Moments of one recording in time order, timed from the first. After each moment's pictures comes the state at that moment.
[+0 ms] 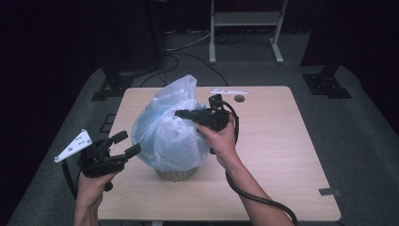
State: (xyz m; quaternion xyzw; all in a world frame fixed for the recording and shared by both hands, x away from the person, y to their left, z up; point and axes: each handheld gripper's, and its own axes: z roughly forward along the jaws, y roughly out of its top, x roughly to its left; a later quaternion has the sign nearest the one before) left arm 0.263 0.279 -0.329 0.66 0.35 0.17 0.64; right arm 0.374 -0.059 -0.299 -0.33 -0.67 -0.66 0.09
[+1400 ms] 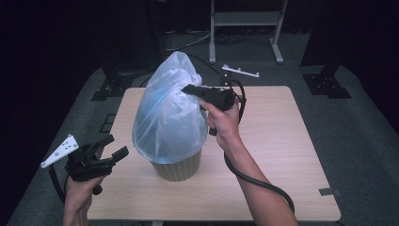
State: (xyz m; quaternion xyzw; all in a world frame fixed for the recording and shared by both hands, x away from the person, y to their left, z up) left arm 0.258 0.310 -0.340 0.65 0.38 0.19 0.63; right arm 0.395 -0.075 -0.255 -0.32 -0.60 -0.72 0.12
